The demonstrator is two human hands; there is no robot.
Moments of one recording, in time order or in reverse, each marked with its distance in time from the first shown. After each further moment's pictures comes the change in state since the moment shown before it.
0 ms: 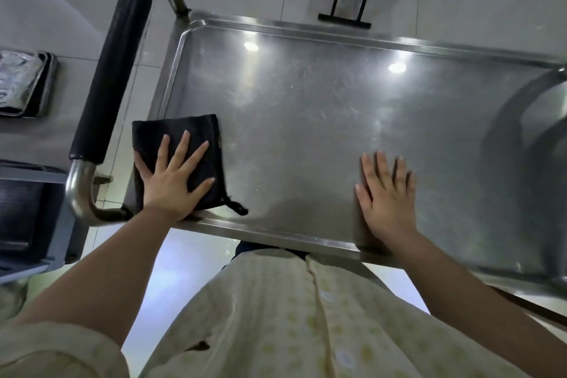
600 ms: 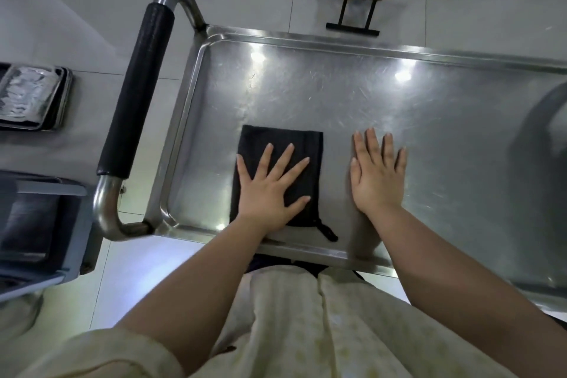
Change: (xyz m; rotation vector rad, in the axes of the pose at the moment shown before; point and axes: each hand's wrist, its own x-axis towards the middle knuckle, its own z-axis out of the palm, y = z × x) left_hand 0.026 0.129 -0.008 0.003 0.002 0.244; right_hand 0.072 -0.058 -0.004 -0.026 0.061 0.038
